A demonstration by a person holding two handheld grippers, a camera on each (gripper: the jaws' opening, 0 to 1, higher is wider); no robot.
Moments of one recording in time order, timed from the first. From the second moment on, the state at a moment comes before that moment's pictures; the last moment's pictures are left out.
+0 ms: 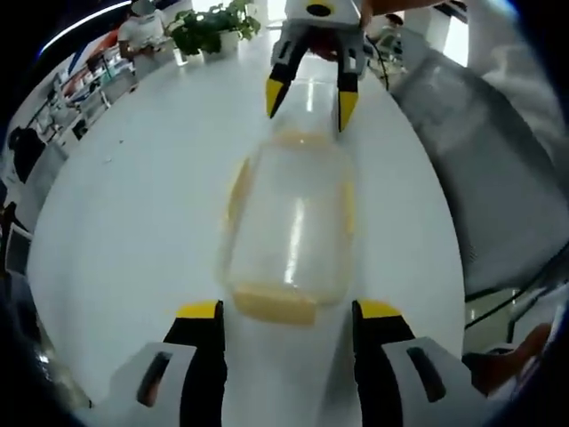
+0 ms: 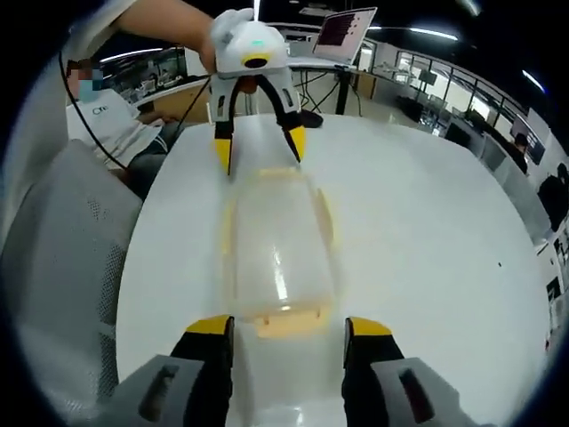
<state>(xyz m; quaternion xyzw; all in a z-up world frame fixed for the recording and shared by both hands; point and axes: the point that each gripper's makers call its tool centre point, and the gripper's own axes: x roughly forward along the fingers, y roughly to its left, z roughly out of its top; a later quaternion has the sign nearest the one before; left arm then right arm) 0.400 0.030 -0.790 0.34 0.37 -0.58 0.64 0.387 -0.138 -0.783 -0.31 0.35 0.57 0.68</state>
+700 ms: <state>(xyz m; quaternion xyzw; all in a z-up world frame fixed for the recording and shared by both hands) 0.405 0.024 -0.802 0.36 0.36 -0.60 0.61 0.392 -0.141 -0.802 -0.34 0.36 0.58 0.65</state>
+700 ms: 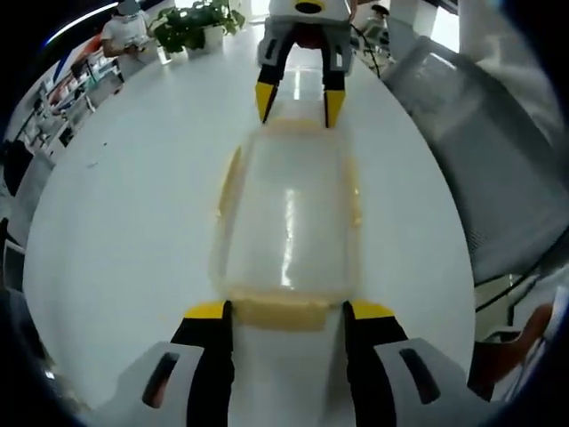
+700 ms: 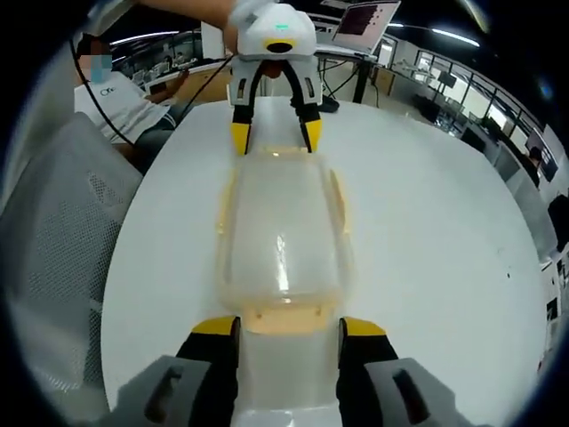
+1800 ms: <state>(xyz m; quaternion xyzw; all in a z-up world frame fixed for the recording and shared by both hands) 0.406 0.027 -0.801 0.37 0.36 -0.60 0.60 0.389 -0.135 -0.805 -0.35 0.37 0.59 0.63</state>
